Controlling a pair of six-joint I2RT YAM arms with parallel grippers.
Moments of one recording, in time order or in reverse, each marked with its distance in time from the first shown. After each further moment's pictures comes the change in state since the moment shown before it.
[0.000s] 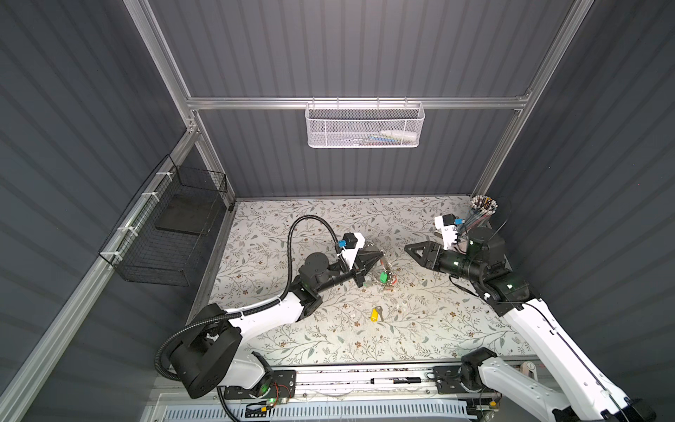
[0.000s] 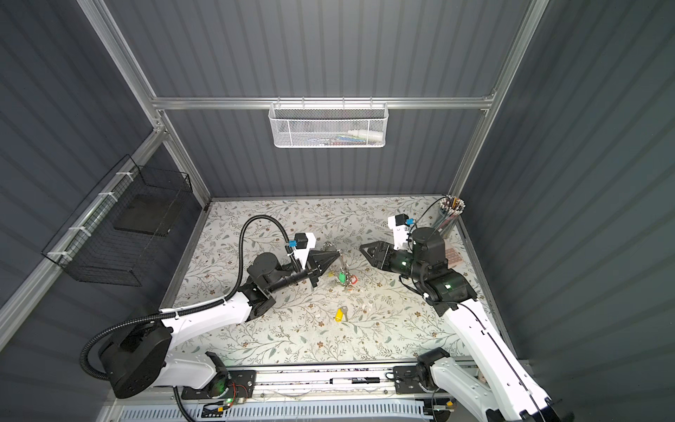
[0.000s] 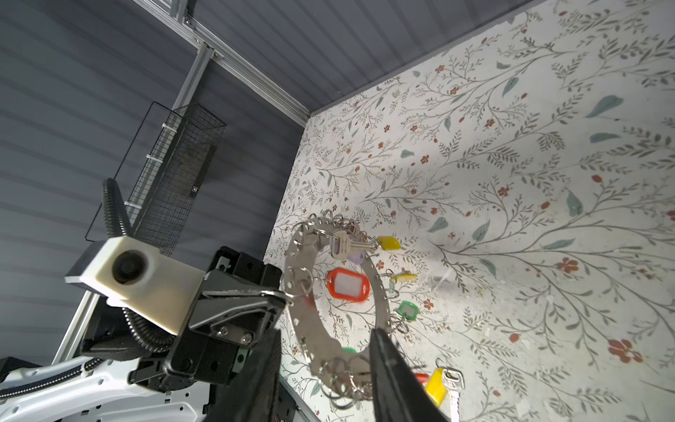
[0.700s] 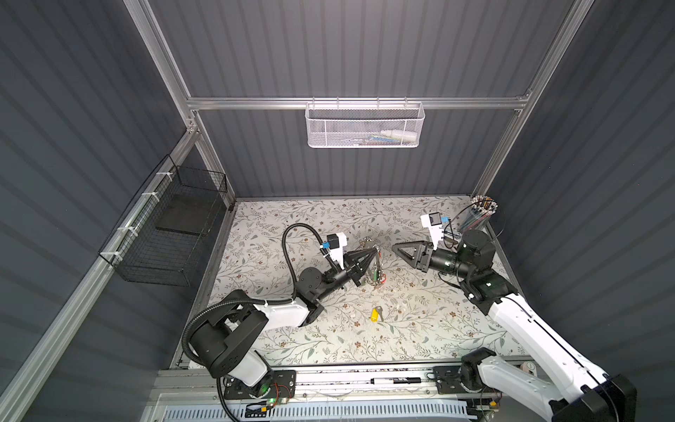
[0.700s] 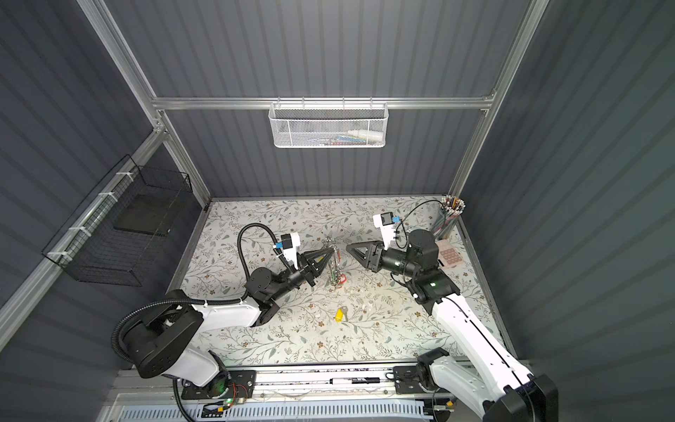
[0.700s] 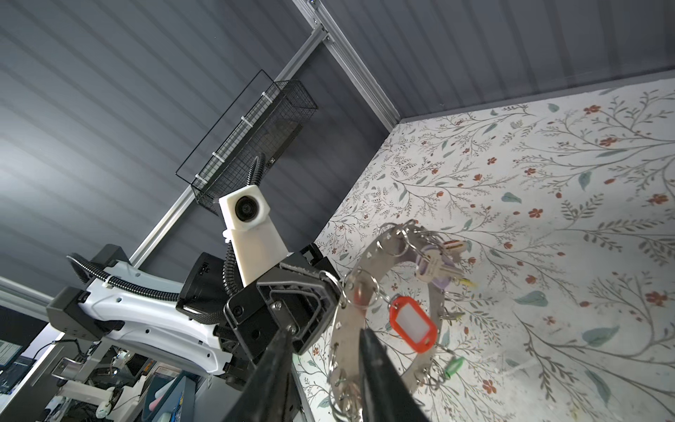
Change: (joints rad) left arm 0.001 0.150 -0.106 0.494 -0.093 -0.410; right arm 0.000 0.071 -0.132 0.472 -0.277 -0.055
